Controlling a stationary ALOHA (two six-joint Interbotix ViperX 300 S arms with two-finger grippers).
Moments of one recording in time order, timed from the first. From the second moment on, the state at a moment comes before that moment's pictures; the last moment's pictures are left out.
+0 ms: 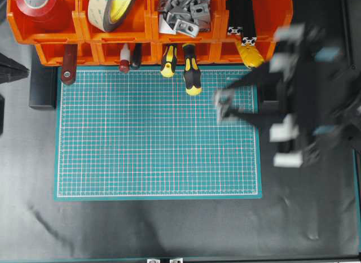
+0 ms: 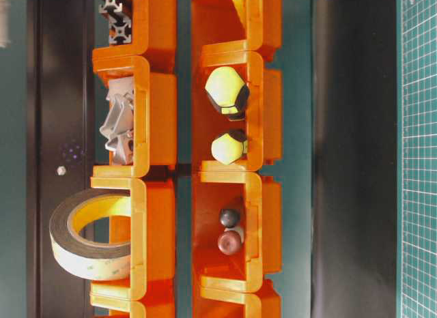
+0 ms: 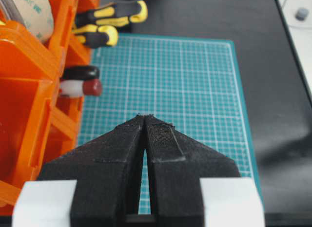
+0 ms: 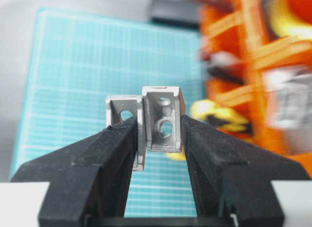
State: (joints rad) left arm 0.00 -1.02 0.87 0.04 0.49 -0.10; right arm 0.37 -0.43 0.39 -0.53 0.83 0.43
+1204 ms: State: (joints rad) left arm -0.05 -1.03 0.87 0.04 0.49 -0.10; right arm 0.32 0.08 0.36 -0.53 0.64 0.50
